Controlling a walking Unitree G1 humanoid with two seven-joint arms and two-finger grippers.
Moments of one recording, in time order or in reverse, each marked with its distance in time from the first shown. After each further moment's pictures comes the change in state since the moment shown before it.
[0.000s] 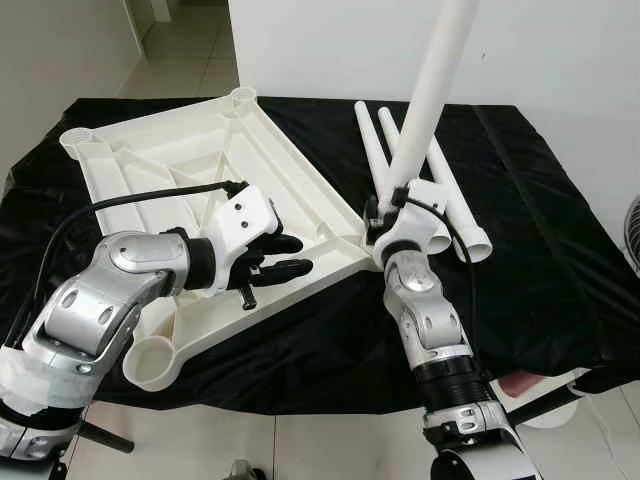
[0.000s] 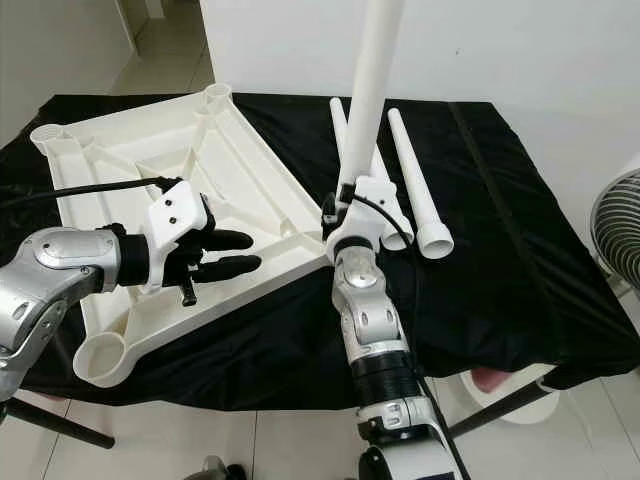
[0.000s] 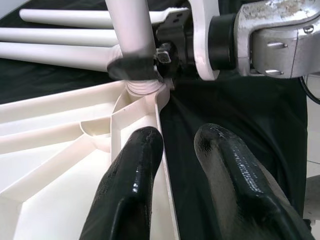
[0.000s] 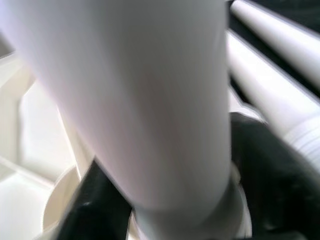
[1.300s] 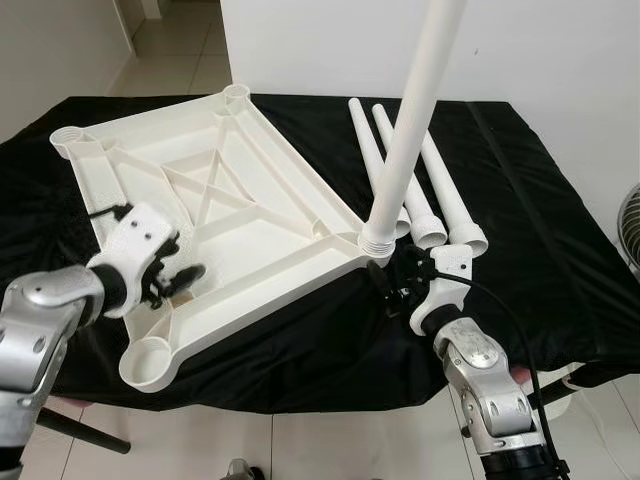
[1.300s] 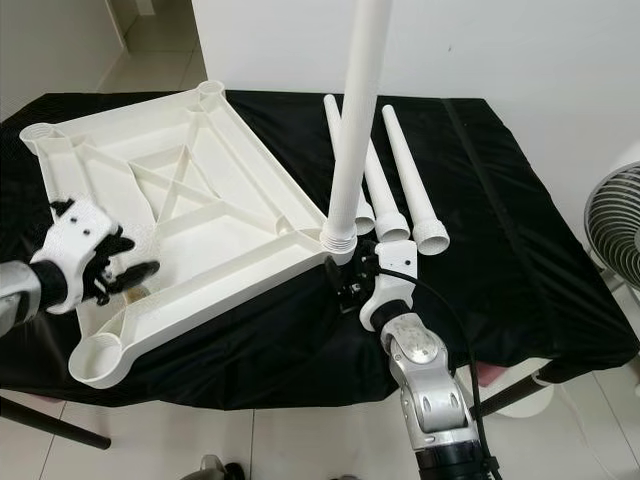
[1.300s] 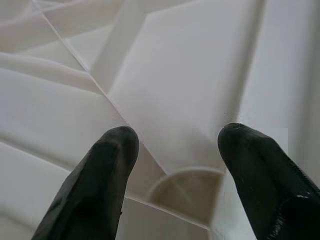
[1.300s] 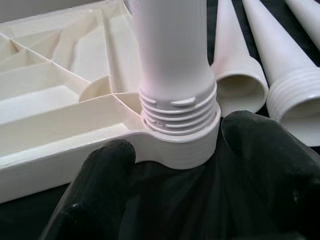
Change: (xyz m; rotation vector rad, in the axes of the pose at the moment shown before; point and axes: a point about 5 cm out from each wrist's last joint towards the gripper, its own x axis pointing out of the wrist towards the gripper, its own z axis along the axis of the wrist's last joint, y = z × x) left arm -0.066 0.017 -0.080 -0.223 0.289 0.440; right arm -0.060 -0.043 -0.023 -0.145 -0.028 0.225
